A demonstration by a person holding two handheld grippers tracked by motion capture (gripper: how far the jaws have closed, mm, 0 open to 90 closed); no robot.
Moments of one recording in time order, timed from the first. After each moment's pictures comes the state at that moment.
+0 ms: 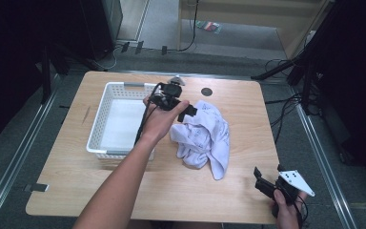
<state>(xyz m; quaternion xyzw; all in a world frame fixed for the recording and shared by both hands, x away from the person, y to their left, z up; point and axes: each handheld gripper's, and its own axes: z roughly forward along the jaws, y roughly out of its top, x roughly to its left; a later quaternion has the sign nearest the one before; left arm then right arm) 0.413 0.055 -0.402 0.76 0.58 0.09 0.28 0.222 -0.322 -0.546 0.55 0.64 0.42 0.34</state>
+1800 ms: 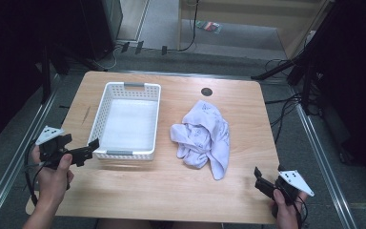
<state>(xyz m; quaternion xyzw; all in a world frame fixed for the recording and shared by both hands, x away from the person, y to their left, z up) 0.228 0.293 -0.451 0.63 0.60 0.24 0.43 0.222 -0.321 -0.546 0.56 0.63 0.41 0.34</state>
